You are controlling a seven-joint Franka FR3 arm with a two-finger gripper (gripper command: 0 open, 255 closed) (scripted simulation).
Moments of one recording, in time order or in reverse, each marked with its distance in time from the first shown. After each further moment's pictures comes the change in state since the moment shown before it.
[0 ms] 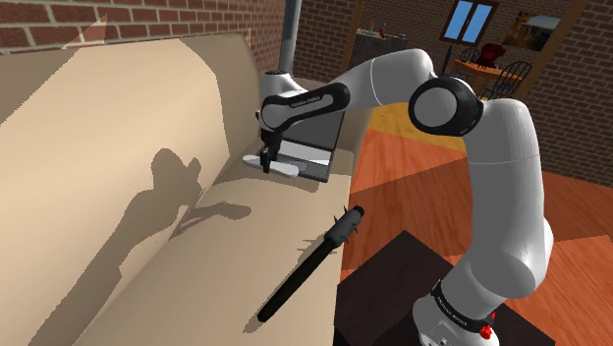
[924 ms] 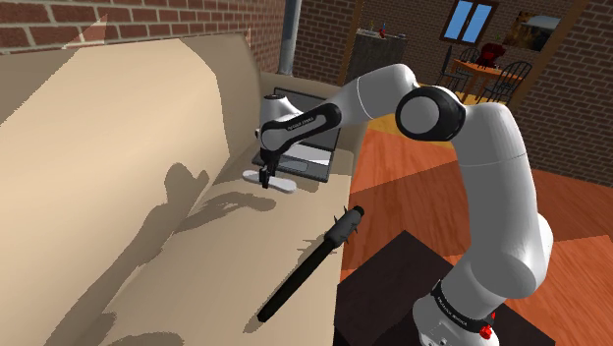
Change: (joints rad) arm 0.008 0.089 -0.016 -0.045 -0.023 0.132 0.019
